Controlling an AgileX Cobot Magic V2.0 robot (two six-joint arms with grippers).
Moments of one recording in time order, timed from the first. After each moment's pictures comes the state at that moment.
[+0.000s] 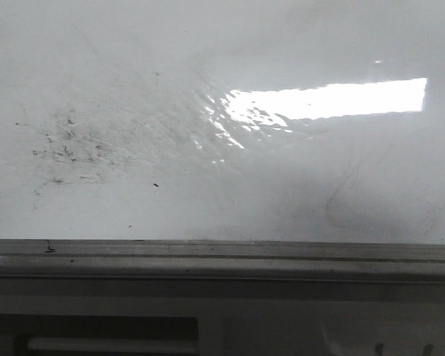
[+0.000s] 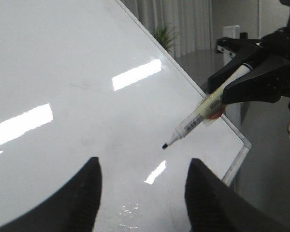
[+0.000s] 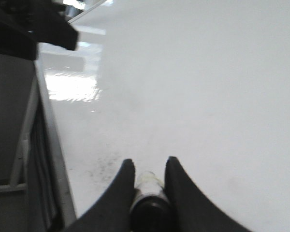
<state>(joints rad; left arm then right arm) -0.97 0.43 -0.49 -0.72 0.04 0.80 0.73 0.57 -0.65 0.73 0.27 -1.16</state>
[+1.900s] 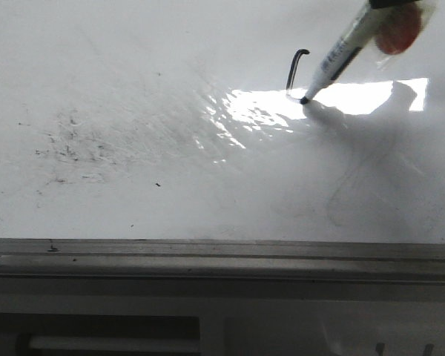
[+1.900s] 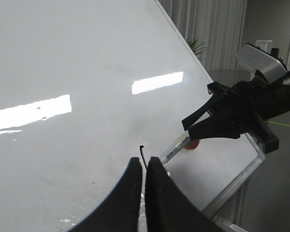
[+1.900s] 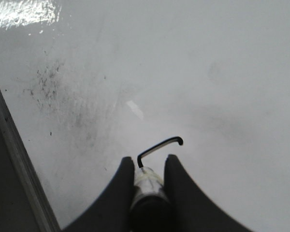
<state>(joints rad) -0.87 0.26 -0.36 -0.85 0.05 0.80 0.48 0.82 -0.60 0.73 0.28 -1.15</state>
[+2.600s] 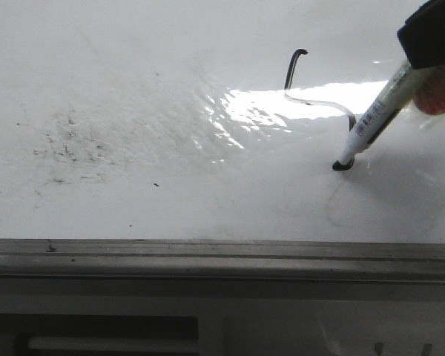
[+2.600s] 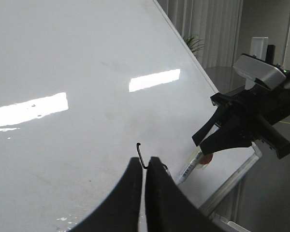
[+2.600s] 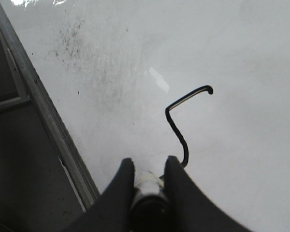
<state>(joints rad) -0.87 0.26 -0.36 -0.85 0.06 0.80 0.39 0.80 -0.59 0.74 0.48 -1.13</state>
